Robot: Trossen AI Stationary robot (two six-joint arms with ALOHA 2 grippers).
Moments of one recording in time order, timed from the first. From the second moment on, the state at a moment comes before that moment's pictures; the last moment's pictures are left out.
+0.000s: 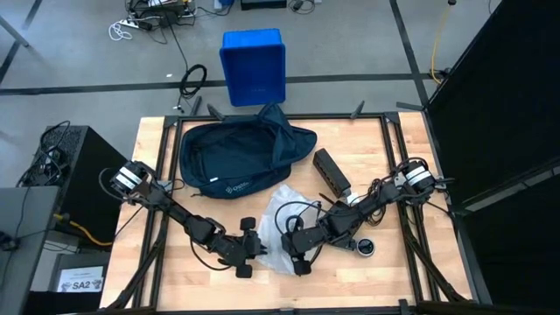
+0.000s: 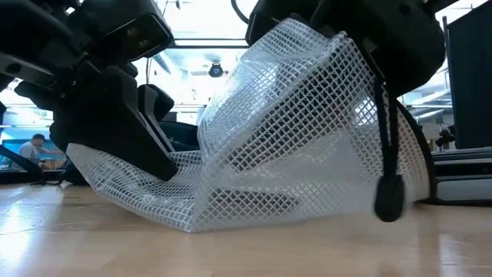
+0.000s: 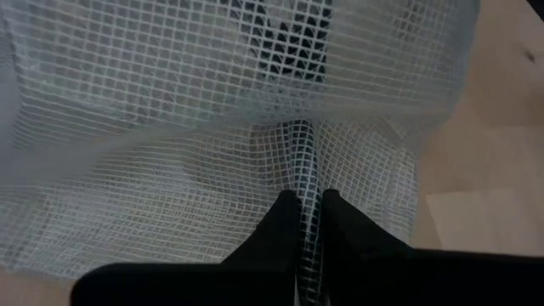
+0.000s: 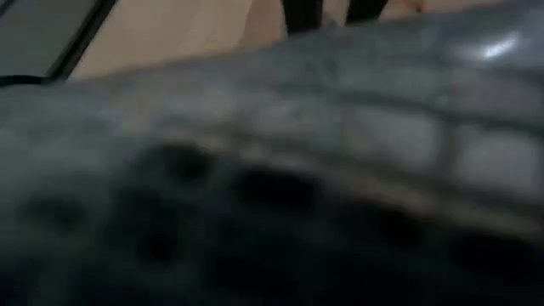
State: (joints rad) left arm -0.58 1.76 0.79 0.24 -0.40 -0.34; right arm 0.42 1.98 1.10 0.17 0.13 0.23
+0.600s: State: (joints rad) left arm -0.59 1.77 0.79 0.23 -0.36 -0.33; right arm 0.42 1.97 1.10 0.02 0.13 0.22
